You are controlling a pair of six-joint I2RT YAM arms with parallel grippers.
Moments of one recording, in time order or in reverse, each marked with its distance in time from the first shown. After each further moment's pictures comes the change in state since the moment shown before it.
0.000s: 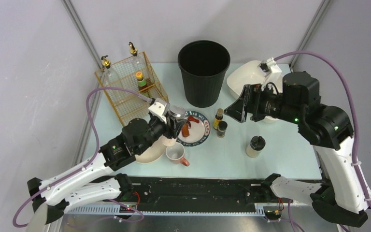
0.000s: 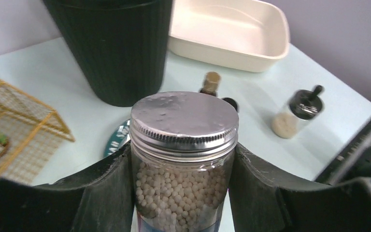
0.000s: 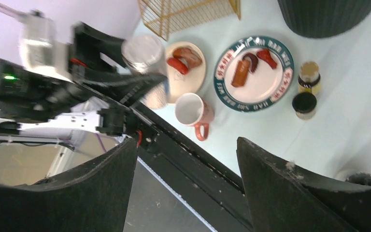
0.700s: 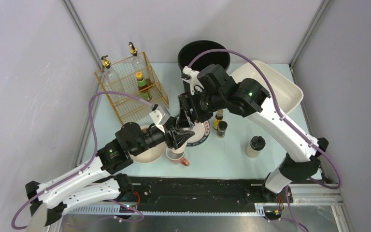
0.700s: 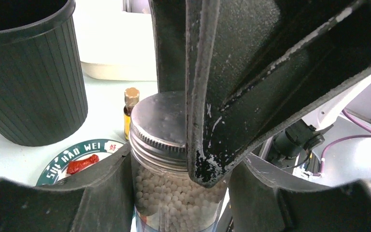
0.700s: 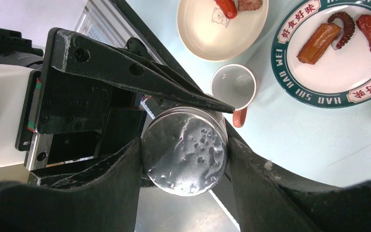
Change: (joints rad) left arm -0.004 -0.059 -0.037 0.082 0.307 -0.011; right arm 0.328 0.501 0.250 -0.084 -0.019 -0.023
